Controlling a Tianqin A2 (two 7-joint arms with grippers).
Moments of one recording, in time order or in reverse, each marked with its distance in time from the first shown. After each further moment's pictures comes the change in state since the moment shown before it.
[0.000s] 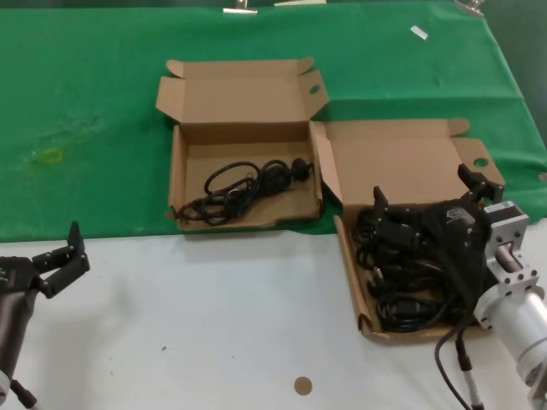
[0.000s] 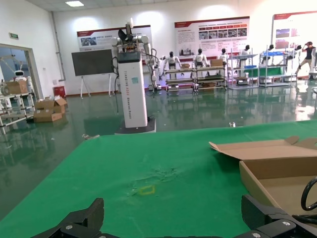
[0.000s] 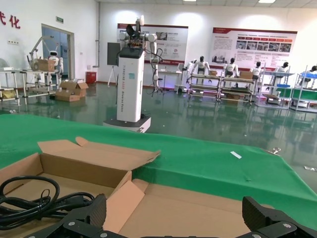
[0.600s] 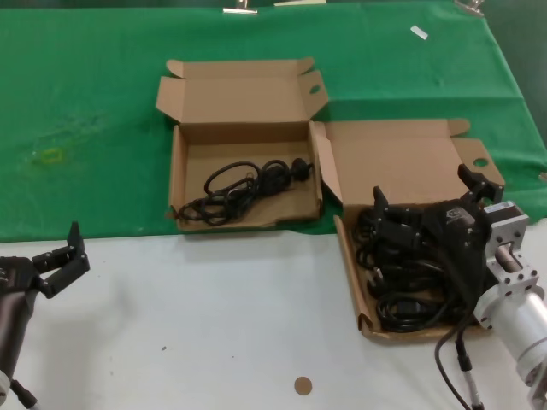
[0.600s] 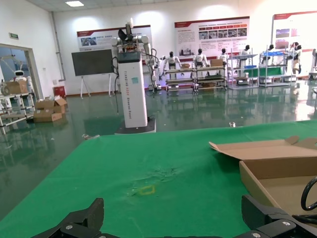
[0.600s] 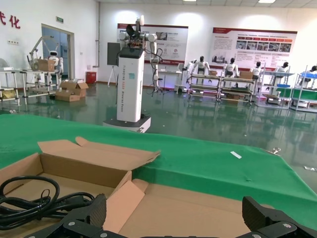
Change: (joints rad) left arm 0.000 0.000 0.000 0.000 0.000 0.000 0.000; right arm 0.000 0.000 0.000 0.000 0.000 0.000 0.000
